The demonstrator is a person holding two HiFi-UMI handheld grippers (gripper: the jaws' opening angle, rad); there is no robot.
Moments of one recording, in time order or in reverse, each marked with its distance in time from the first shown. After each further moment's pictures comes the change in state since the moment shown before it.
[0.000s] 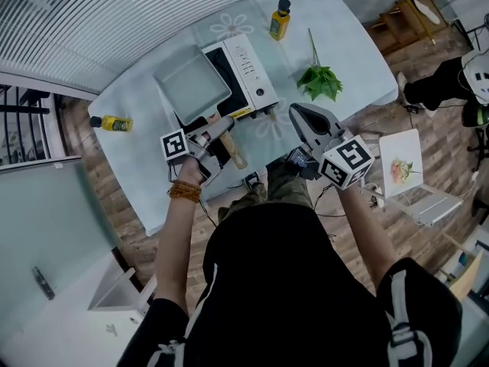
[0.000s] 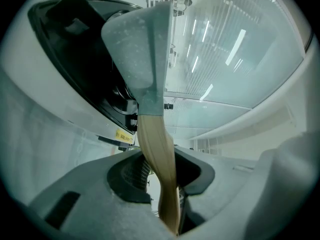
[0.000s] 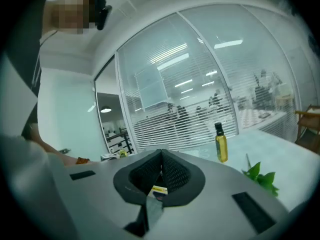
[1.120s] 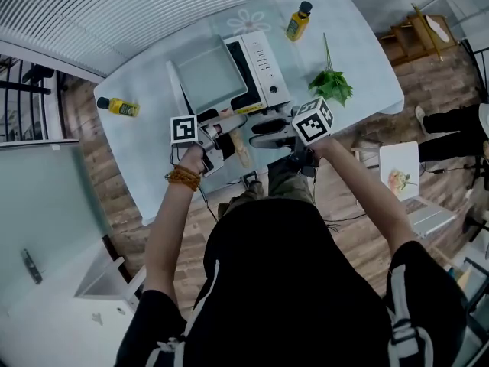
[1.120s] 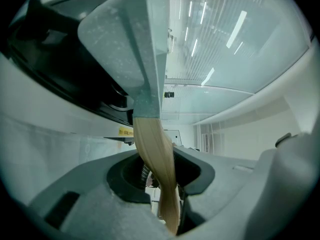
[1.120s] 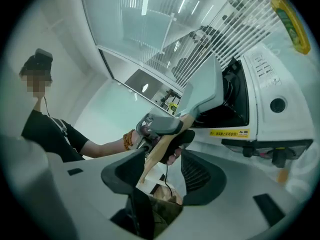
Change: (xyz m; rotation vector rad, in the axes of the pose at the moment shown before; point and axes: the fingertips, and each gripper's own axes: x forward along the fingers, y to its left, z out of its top) left arm -0.003 0.003 -0.011 0.076 0.169 0.046; right arm 0.067 0.100 -0.125 0.468 0.634 0.763
